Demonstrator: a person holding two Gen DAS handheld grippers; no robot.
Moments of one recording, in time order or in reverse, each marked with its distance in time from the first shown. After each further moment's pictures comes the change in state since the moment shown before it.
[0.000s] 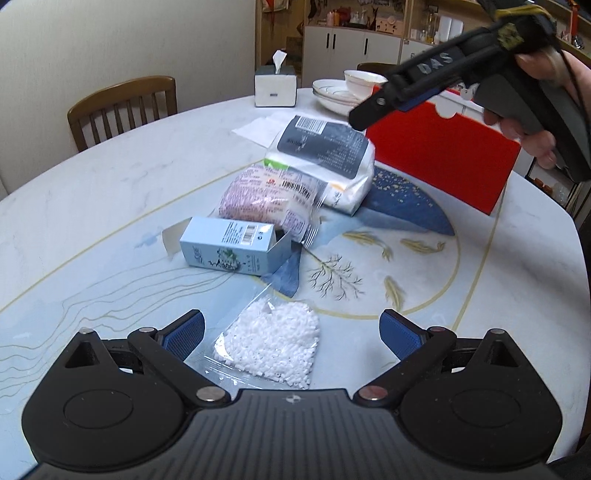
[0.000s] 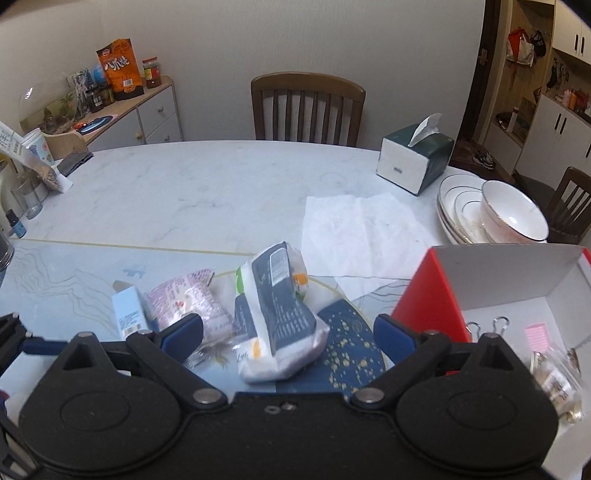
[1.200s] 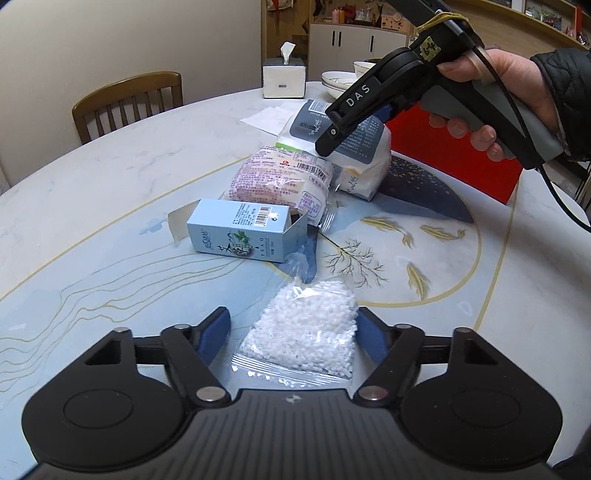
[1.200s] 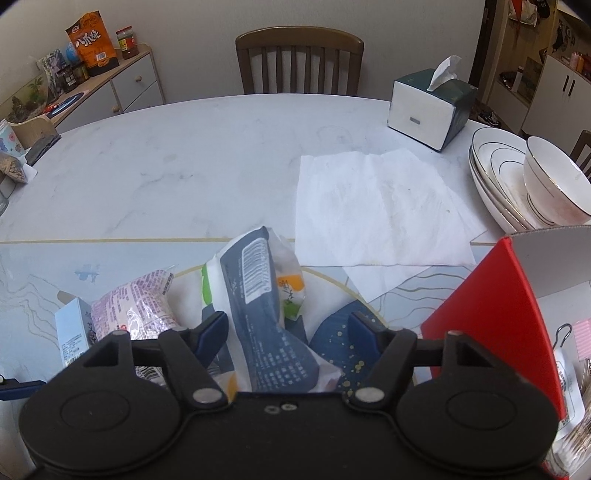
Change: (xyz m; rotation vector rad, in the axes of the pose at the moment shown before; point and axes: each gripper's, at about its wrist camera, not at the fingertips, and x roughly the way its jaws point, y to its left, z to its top) left arm 0.013 0.006 -0.010 -0.001 0.000 0.019; right arm 0.082 -0.011 0.012 0.049 0.129 0.015
